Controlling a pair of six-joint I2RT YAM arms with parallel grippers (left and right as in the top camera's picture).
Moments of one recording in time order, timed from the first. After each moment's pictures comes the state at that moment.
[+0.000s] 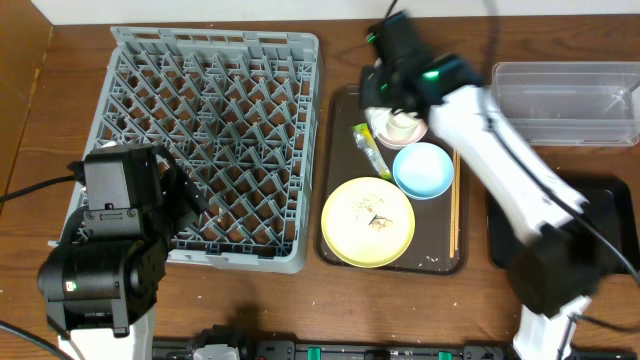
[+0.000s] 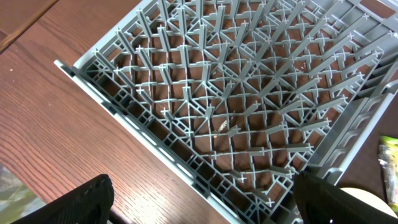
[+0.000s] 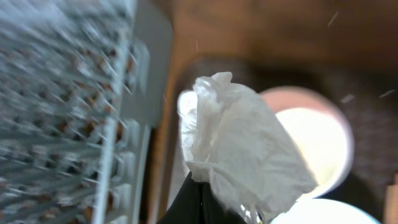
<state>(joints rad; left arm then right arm) 0.04 1.02 1.48 -1.43 -0.32 -0.52 0.51 1.96 1.90 -0.85 0.02 0.55</state>
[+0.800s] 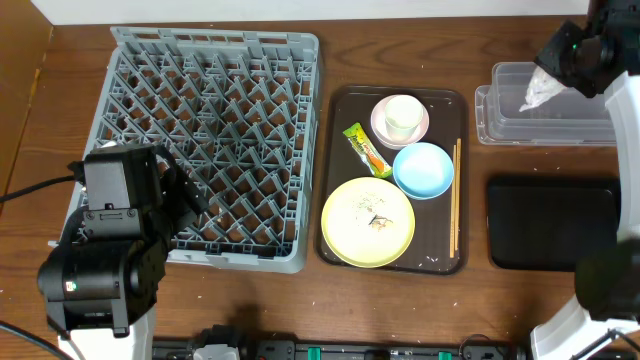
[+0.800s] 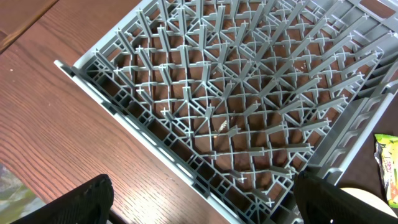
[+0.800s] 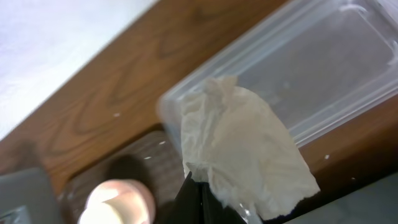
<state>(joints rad) 0.04 1.02 1.48 -1.43 -0.32 -0.52 -0.06 1.87 1.91 -1.04 0.04 0.62</state>
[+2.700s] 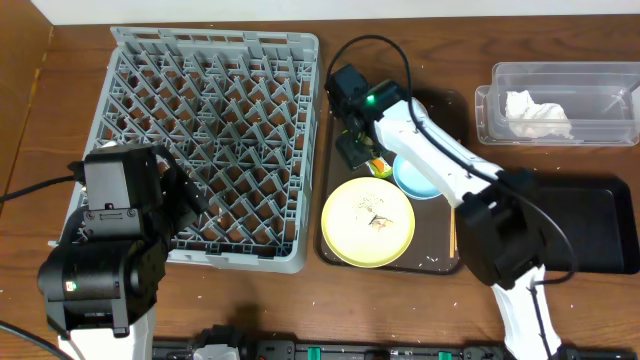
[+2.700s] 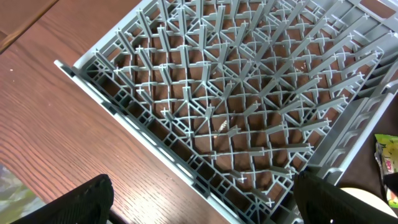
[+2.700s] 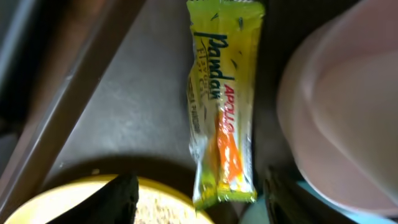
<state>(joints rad) 0.04 1.02 1.48 -1.43 -0.32 -0.52 0.64 2.25 1.90 -1.05 0.06 0.11</state>
